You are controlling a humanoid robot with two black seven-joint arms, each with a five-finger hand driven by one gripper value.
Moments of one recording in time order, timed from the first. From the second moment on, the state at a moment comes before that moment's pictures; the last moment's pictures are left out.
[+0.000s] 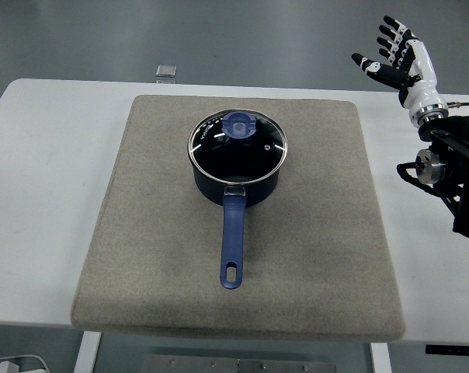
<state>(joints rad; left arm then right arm) -0.02 0.00 -0.03 -0.10 0.12 -0.05 0.08 1.07 -0.16 0.14 0.37 -0.03 -0.07 0.60</state>
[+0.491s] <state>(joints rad) -0.02 0.00 -0.03 -0.09 0.12 -0.05 0.08 1.08 -0.15 0.14 0.37 -0.02 -0.07 0.60</state>
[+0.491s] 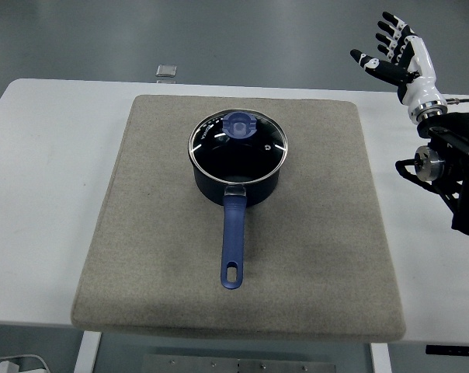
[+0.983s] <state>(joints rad) -0.02 0.00 -0.03 -0.09 0.12 -0.05 0.08 1.09 -0.15 0.15 0.37 -0.02 -0.07 0.60</state>
